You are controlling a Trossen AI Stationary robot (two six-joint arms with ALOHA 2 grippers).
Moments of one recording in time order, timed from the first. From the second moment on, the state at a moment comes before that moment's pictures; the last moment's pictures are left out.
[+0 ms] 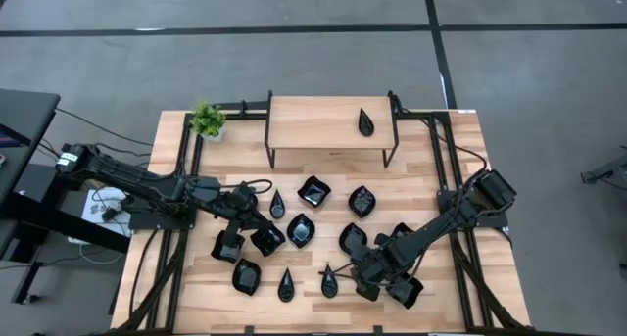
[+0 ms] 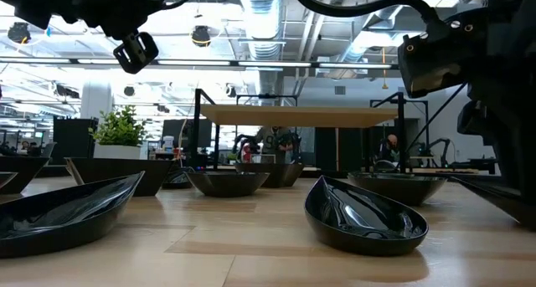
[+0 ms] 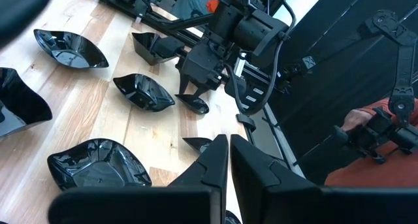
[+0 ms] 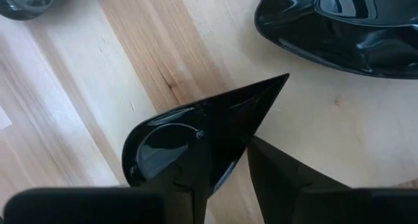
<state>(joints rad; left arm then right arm) -0.25 0.92 0.40 0.29 0.10 -0.53 0.58 1.78 1.07 -0.60 -0.01 1.03</state>
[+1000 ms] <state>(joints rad) -0.25 0.92 0.40 0.30 0.10 -0.54 0.58 1.78 1.07 -0.60 -0.03 1.05</state>
